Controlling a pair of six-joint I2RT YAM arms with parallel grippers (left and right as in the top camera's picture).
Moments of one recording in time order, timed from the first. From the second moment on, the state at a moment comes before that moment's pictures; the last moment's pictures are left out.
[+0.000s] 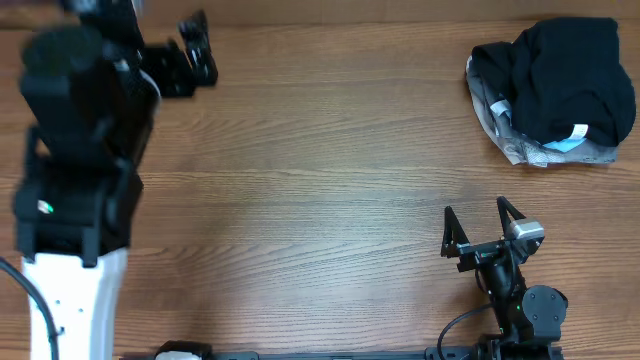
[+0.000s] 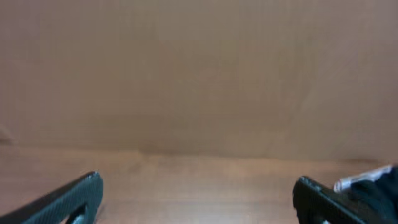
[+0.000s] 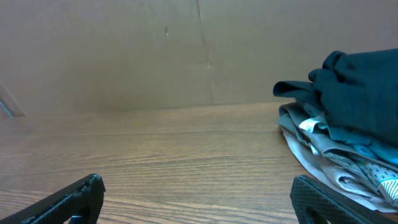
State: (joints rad) left arm -0.11 1.25 1.63 -0.63 -0.02 -0.19; right arm -0.03 0.01 0.02 -0.01 -0.25 0.15
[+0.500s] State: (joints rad) left arm -0.01 0.45 0.34 0.14 0.09 -0.26; right arm -0.03 0.01 0.02 -0.01 -0.25 0.15
